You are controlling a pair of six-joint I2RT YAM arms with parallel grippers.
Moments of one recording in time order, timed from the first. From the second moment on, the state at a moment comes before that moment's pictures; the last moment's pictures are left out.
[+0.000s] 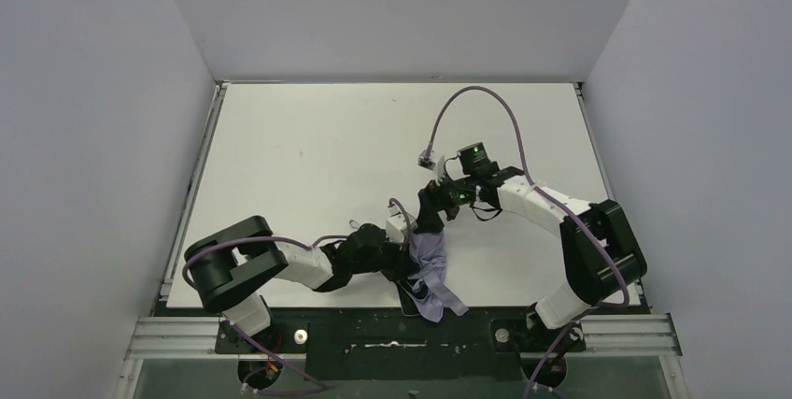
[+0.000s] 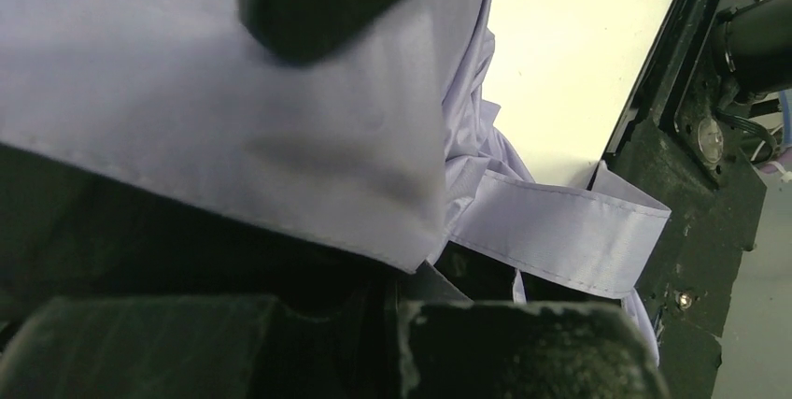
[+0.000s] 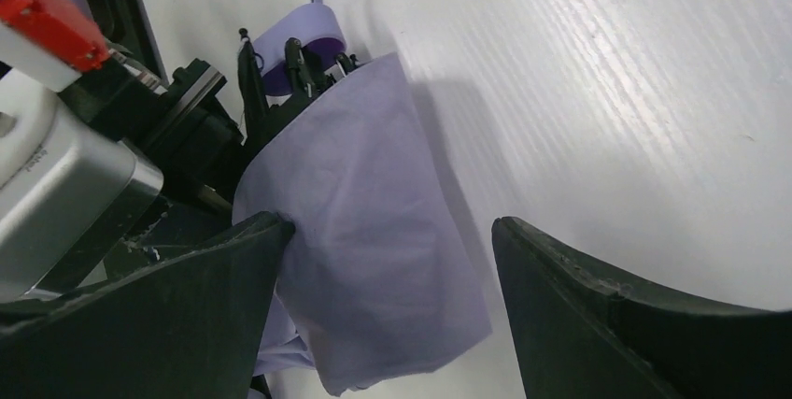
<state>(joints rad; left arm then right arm) -1.04 1.64 0.44 0.66 0.18 -0.47 0.45 1.56 0.90 -0.30 -0.78 -0.18</state>
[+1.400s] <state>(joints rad) -1.10 0.44 0.22 -0.16 -0.17 -0.74 0.69 1.53 0.89 -0.39 -0.57 -0.53</state>
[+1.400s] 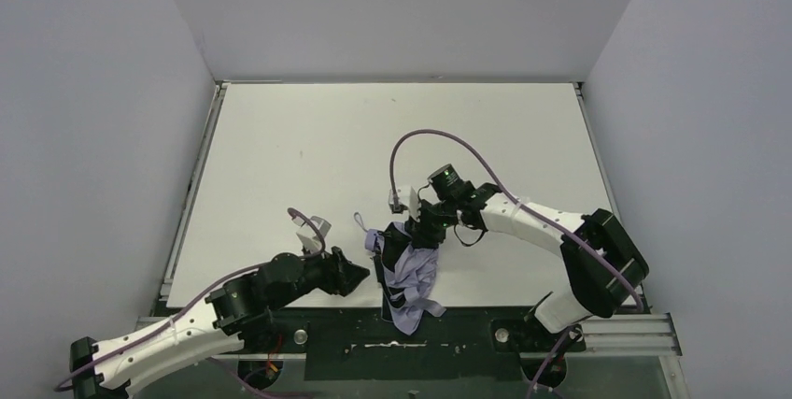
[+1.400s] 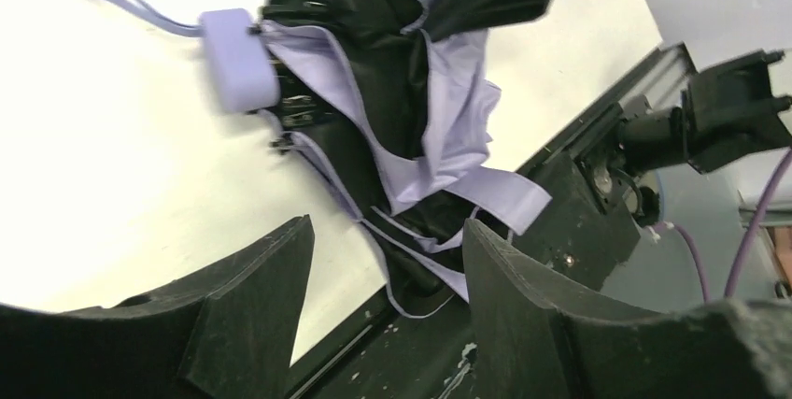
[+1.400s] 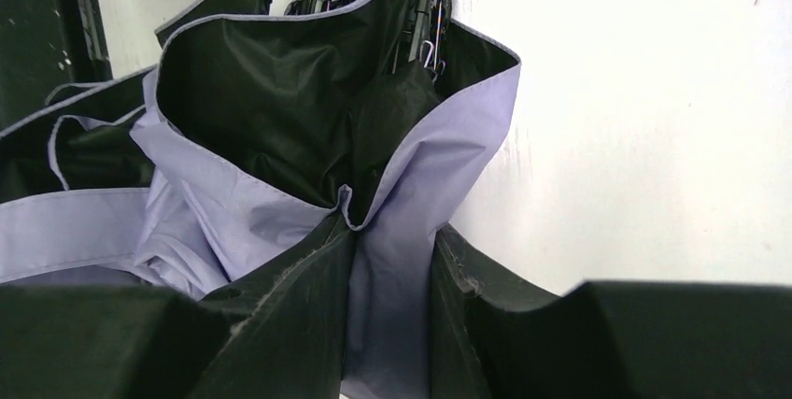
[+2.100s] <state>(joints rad) -0.61 0.83 0.59 -0.35 0.09 -0.46 0.84 1.36 0.69 -0.11 -0.22 -0.94</state>
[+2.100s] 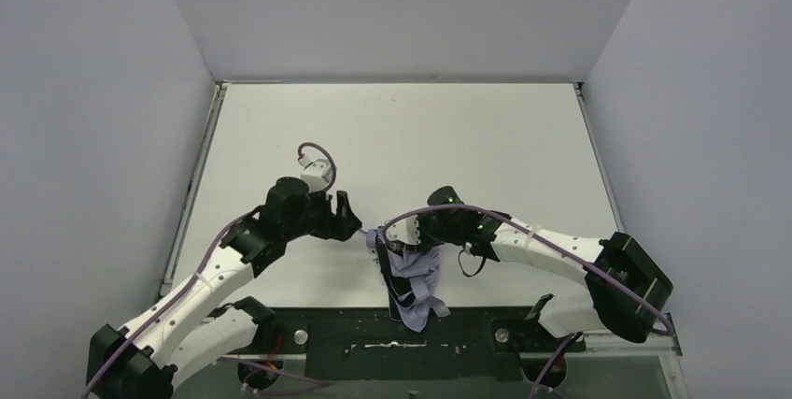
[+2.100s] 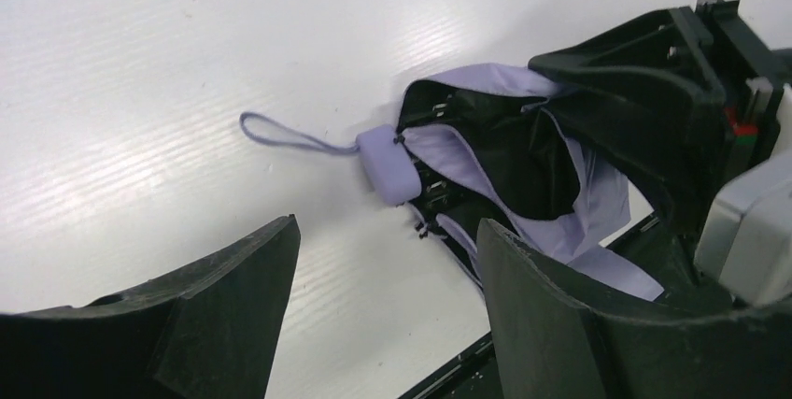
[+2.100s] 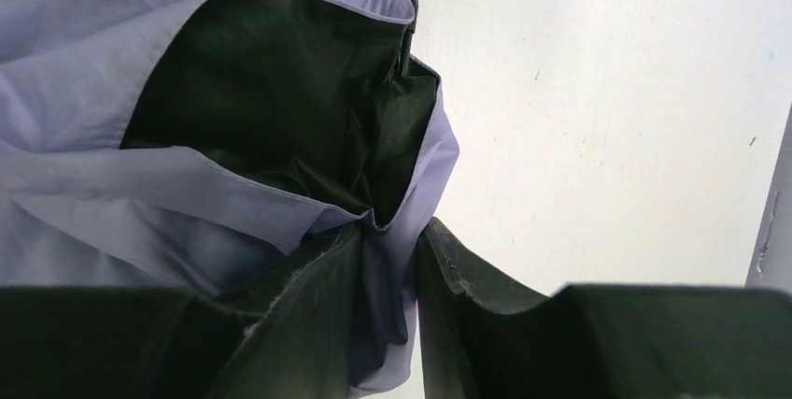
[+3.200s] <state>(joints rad) -0.96 1.25 0.32 0.51 0.06 -0.76 0.84 1.27 0.65 -0.11 -0.30 -0.75</state>
